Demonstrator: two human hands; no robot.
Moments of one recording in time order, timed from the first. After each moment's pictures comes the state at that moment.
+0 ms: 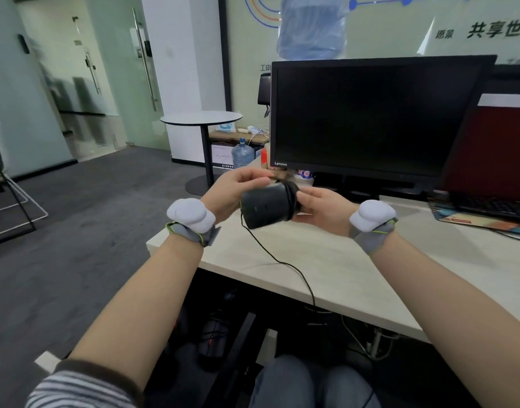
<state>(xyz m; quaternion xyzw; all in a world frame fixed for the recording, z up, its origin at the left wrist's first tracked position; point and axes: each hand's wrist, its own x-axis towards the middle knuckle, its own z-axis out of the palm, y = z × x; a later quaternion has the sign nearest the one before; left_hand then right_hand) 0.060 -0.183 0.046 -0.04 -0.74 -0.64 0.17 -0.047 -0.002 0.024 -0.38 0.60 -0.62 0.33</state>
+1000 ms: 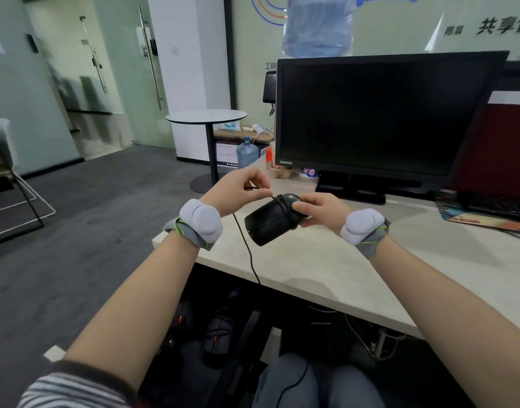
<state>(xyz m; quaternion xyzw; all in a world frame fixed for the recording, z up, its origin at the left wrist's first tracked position) 0.066 -0.192 0.049 -0.01 -0.92 -0.32 0.21 -0.053 -0.011 0.010 -0.38 0.74 -0.52 0.19</state>
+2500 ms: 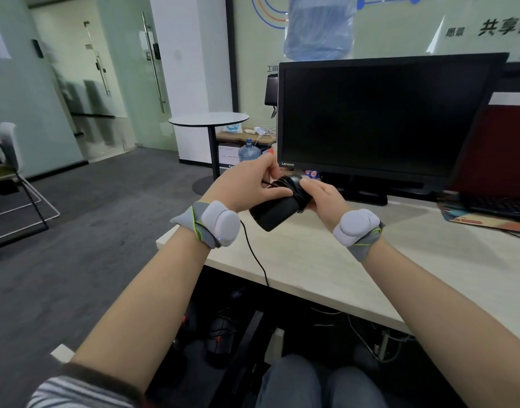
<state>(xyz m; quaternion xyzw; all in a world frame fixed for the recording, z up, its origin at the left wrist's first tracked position) 0.076 -0.166 0.074 -0.01 -0.95 -0.17 0.25 -0.036 -0.022 0.021 -0.34 0.68 -0.64 0.12</state>
